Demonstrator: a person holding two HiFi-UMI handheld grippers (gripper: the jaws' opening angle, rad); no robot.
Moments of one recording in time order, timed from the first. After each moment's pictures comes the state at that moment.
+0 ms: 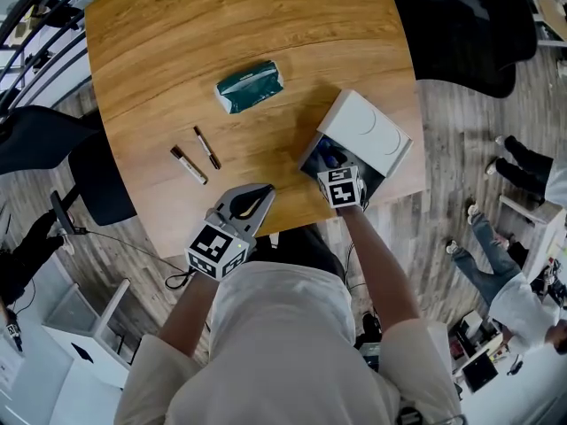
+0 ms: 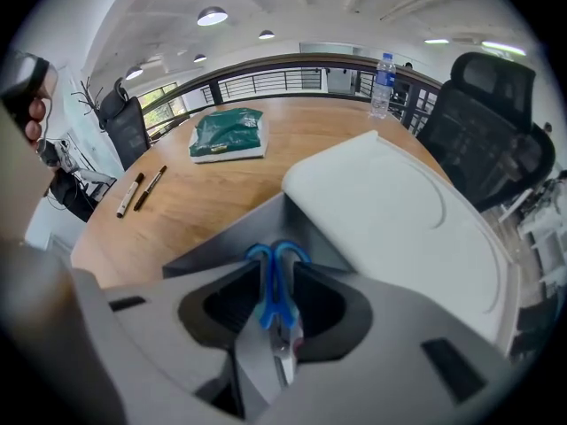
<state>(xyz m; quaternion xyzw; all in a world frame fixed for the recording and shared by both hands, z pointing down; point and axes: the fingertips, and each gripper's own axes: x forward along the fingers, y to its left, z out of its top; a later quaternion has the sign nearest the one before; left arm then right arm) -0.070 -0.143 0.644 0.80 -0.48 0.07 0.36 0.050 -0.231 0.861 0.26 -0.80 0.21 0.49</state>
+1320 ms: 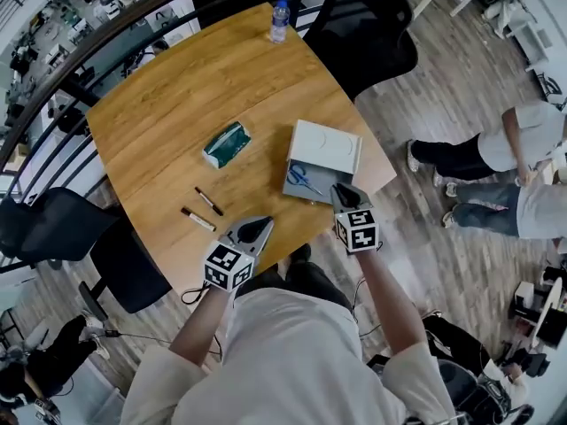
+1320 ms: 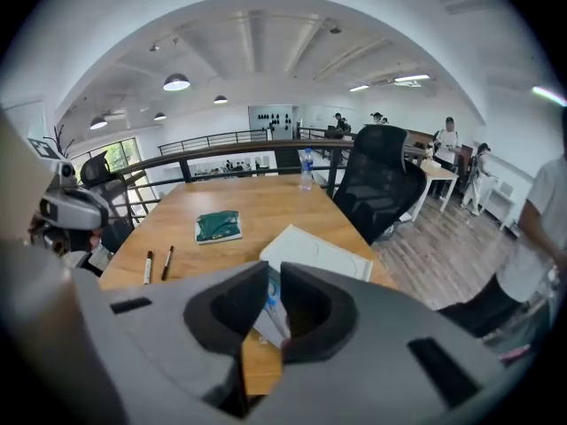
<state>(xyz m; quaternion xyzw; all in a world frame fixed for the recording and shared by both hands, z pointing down) -0.028 -0.076 0.584 0.87 -0.37 0.10 0.29 0.133 -0.171 0.634 0.45 -0.81 0.19 0.33</state>
